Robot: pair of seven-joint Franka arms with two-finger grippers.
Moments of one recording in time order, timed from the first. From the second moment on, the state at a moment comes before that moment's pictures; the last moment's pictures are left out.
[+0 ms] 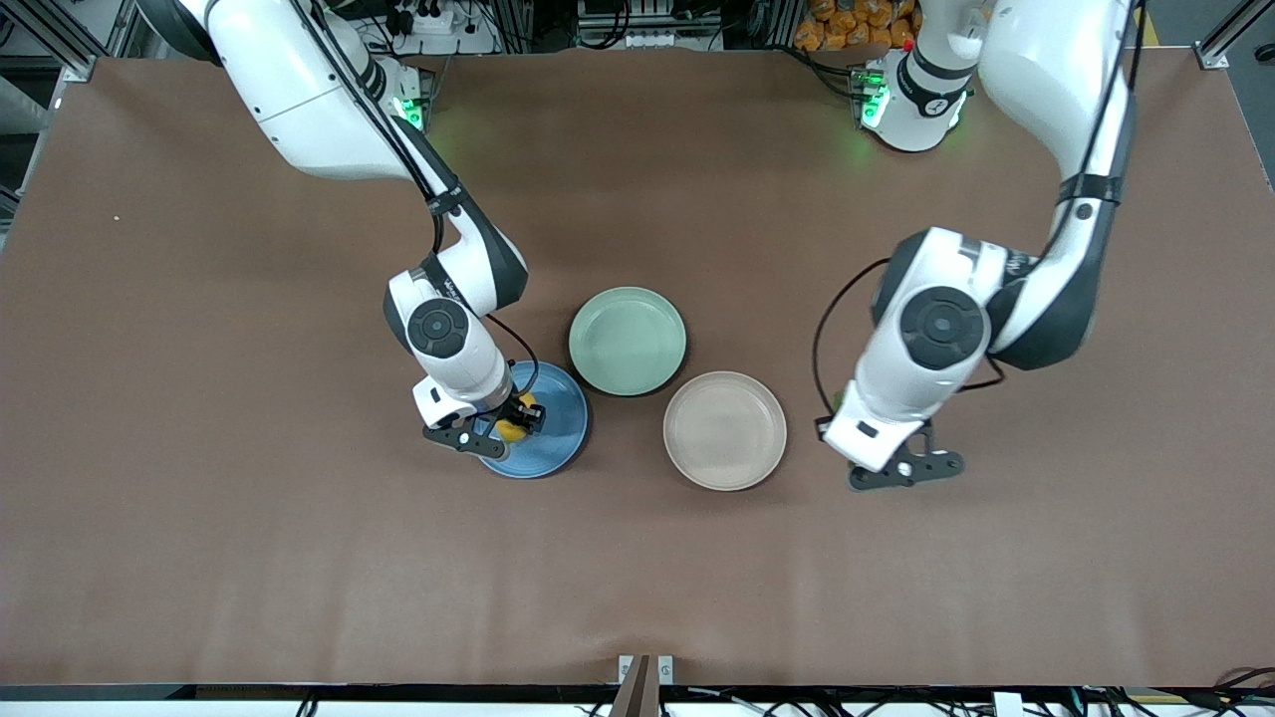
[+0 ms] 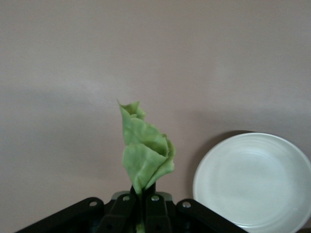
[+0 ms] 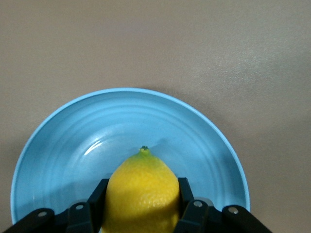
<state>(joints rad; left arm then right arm) -0.27 0.56 -0.11 -1.43 0.17 2.00 -0.52 0.40 0.68 0.08 -1.73 -0.09 2.50 0.82</state>
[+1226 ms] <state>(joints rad) -0.05 0.55 -0.12 -1.44 0.09 1.94 -0.16 0.20 0.47 0.08 -1.69 0.00 2.18 0.40</state>
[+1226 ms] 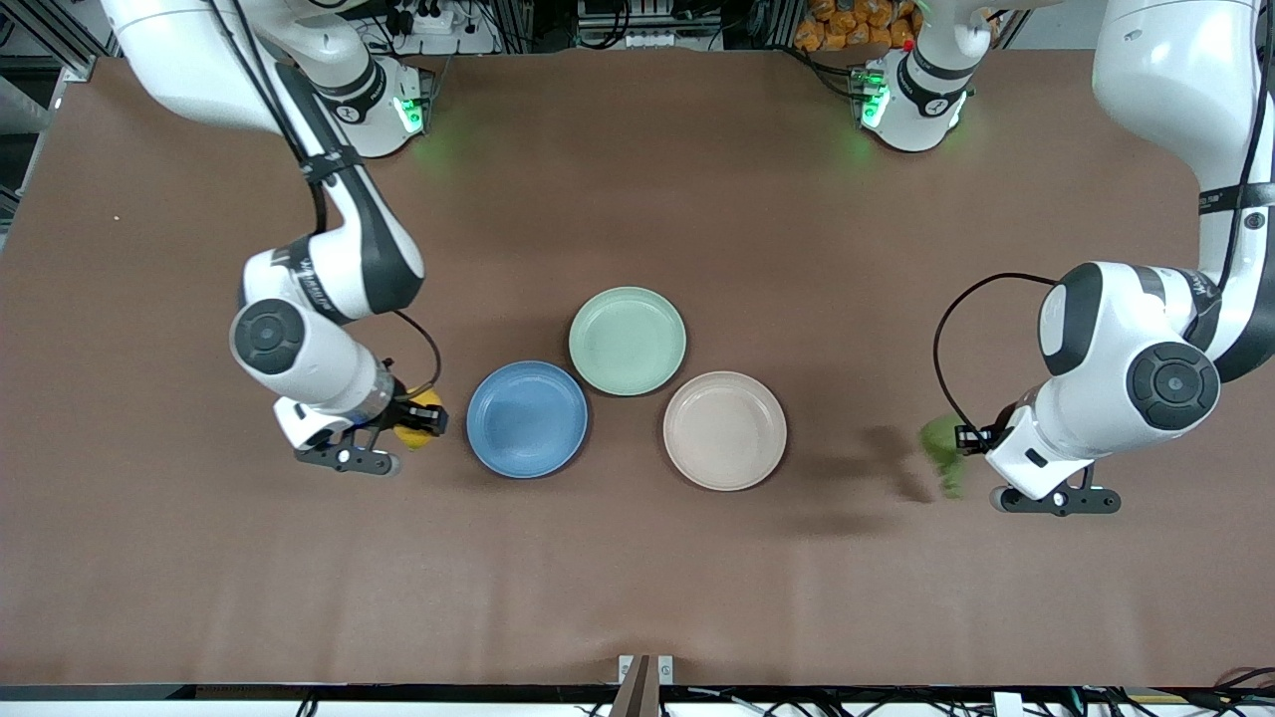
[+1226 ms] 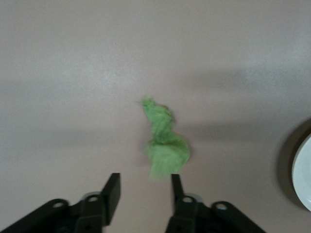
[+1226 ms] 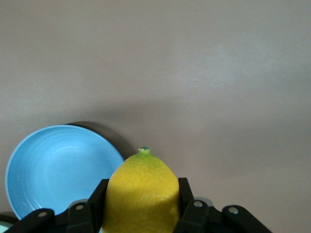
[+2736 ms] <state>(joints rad) 0.01 0.04 -0.13 -2.08 0.04 2.11 -0.18 0.02 0.36 -0.03 -2.03 0.00 2.34 -0.07</state>
